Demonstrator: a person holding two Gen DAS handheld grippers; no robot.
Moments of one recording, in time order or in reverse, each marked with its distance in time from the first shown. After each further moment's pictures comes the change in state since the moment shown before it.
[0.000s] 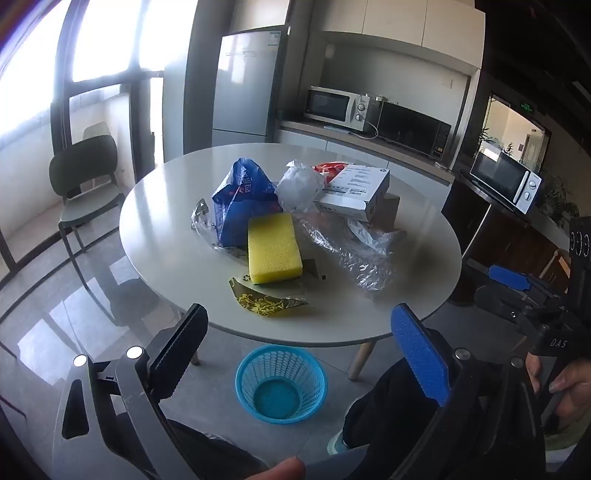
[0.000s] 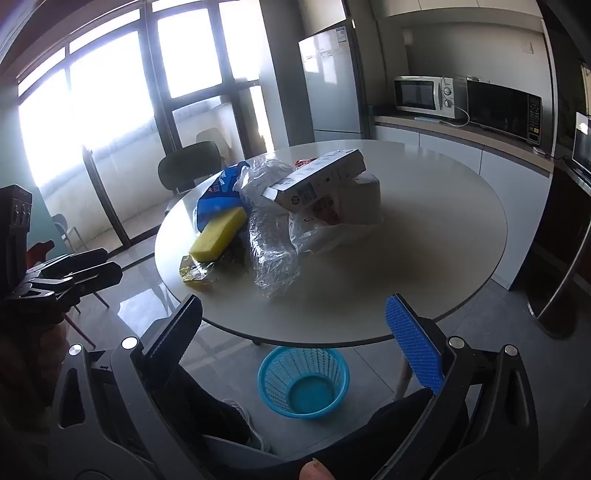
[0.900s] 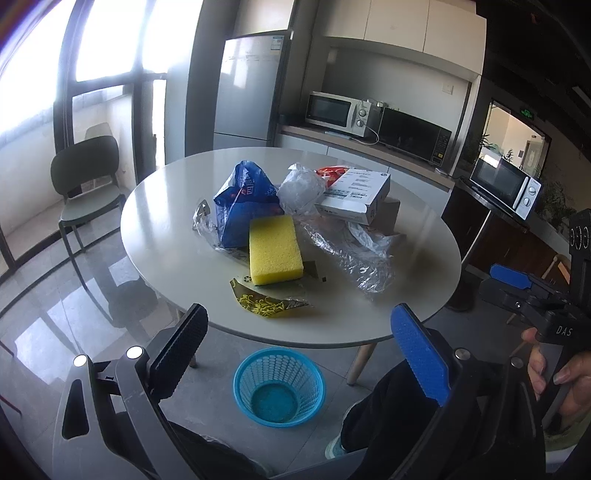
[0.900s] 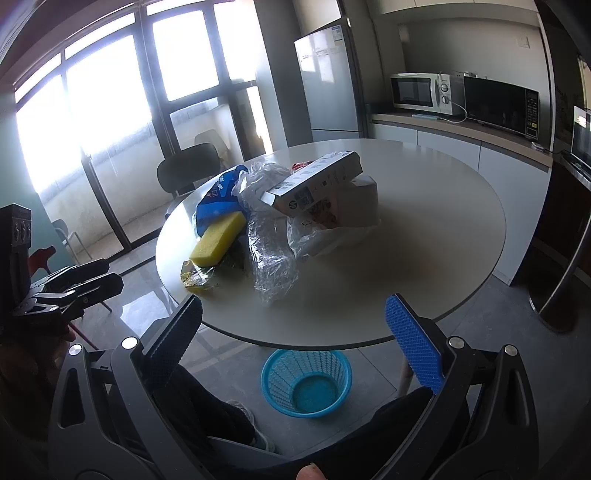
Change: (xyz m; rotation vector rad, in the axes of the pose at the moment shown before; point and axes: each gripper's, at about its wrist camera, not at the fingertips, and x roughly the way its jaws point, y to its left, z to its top) left arm -0.005 0.001 -0.003 -0.005 -0.026 0.006; right arm 0.001 -0.001 0.003 0.021 0.005 0.000
